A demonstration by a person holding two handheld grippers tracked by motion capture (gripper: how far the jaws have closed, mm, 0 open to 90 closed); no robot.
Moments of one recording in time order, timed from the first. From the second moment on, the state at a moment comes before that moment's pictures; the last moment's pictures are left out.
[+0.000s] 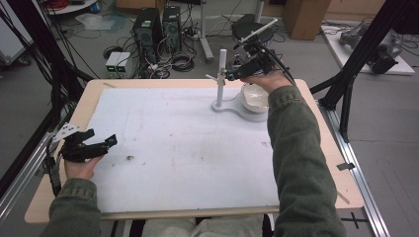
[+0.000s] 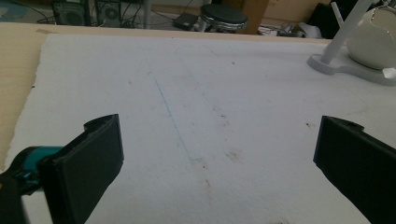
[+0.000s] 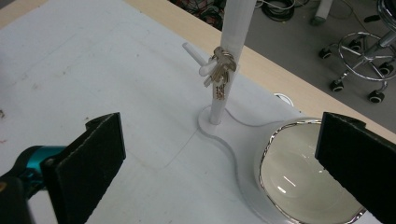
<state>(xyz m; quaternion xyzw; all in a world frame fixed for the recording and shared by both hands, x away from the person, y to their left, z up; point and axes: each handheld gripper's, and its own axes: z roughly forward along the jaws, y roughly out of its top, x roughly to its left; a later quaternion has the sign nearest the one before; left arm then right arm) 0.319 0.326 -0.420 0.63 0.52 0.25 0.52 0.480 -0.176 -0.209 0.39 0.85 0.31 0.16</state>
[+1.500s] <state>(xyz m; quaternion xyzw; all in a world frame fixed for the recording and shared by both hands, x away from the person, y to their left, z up) 0.317 0.327 -0.419 0.63 0.52 0.25 0.52 0.409 -0.255 -0.263 0.43 0.81 0.36 0.17</state>
